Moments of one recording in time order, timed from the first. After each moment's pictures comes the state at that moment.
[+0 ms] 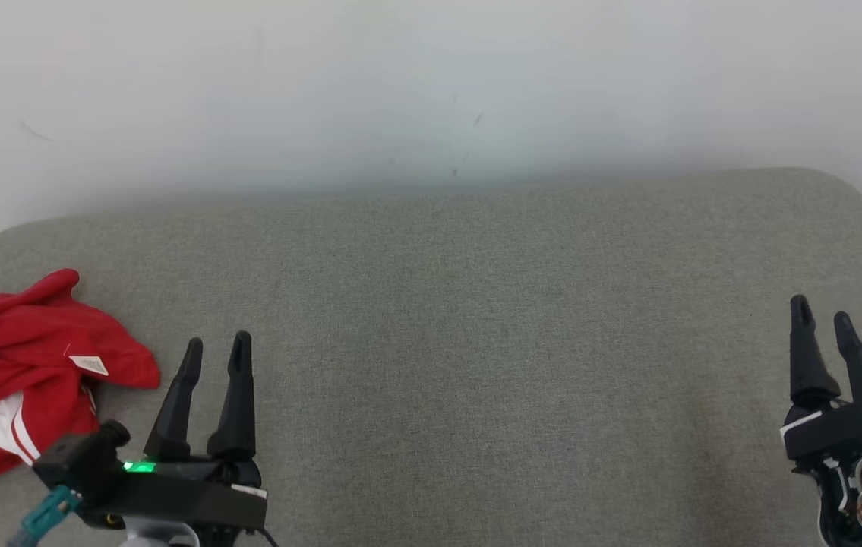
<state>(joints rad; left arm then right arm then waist) -0.26 0.10 -0.15 0.06 -0.61 -0.06 -0.21 -0.23 -0.23 -0.01 0.12 0.62 0.13 -0.01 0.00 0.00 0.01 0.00</state>
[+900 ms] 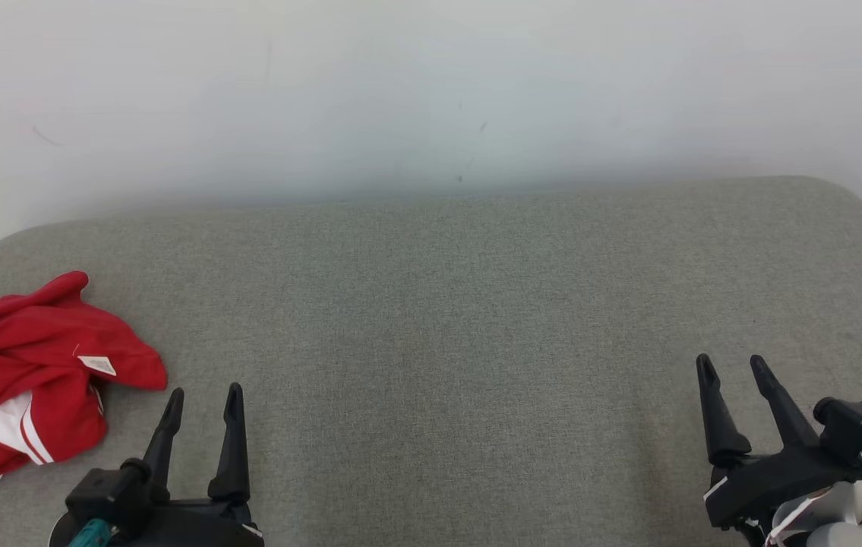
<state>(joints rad) -0.19 0.10 -0.12 0.12 -0.32 0.06 -0.23 -0.14 -0.22 0.16 0.13 0.35 0.13 -0.08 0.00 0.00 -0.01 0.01</state>
